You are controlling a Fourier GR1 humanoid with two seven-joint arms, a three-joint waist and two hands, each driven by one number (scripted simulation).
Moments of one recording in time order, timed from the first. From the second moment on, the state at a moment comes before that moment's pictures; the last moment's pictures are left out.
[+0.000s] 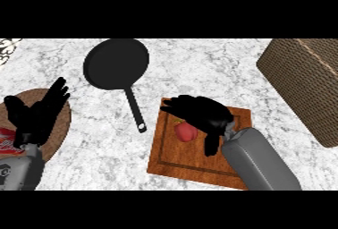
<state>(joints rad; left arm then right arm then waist) -0.19 0.32 0.10 -1.39 0.12 -0.02 0.20 -0.51 -0.11 0.39 -1.35 0.98 0.53 -0.20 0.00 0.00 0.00</state>
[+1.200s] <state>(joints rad) -0.20 0.28 0.14 -1.40 0.08 -0.04 0.21 -0.51 -0.01 0.24 -1.18 1.18 0.32 0.00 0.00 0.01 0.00</state>
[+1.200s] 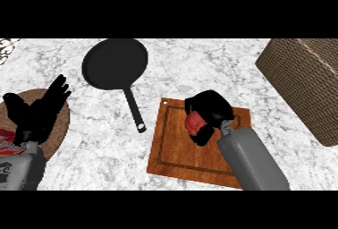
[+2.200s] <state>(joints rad) -0.29 0.24 0.07 -1.37 0.06 -0.06 0.23 -0.98 0.00 -0.01 -0.96 1.07 -0.52 0.91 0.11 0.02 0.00</state>
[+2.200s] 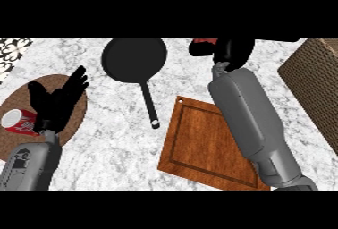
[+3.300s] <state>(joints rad) -0.26 0.26 0.12 -1.36 0.06 -0.05 0.21 -1.51 -0.19 -0.20 -0.46 1.42 -0.60 1.10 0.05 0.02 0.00</state>
